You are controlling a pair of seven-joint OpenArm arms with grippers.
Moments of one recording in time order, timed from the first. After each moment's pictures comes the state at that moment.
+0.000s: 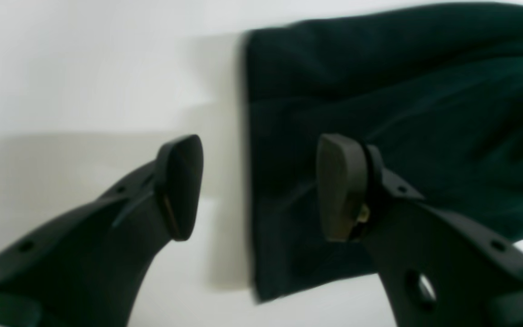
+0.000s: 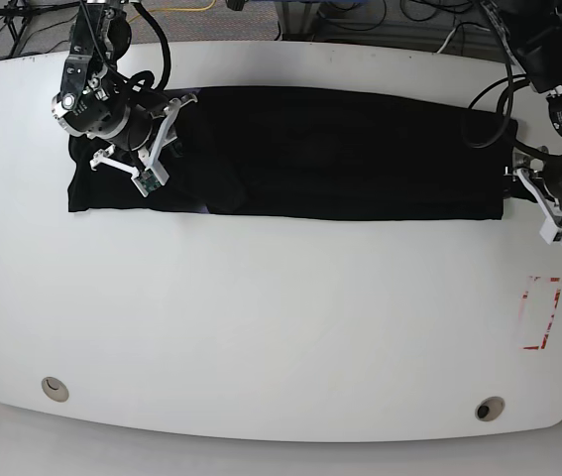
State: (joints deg) left arm -6.2 -20.4 -34.7 80.9 -35.1 -41.9 82.5; right arm -15.9 8.7 15.0 110.2 20.2 39.7 -64.9
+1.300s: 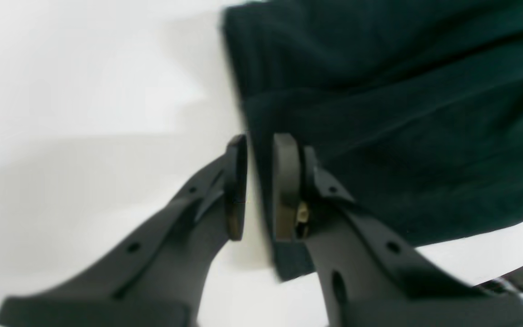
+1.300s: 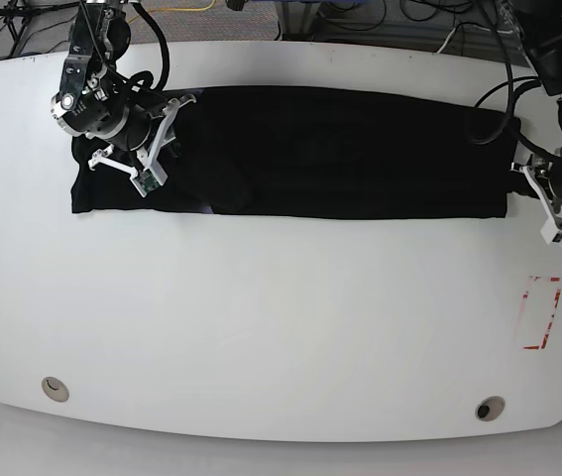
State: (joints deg) left arm -5.4 -26.3 -28.7 79.7 -35.2 -41.9 83.1; right arm -15.7 8.8 15.1 110.2 20.1 39.7 -64.9
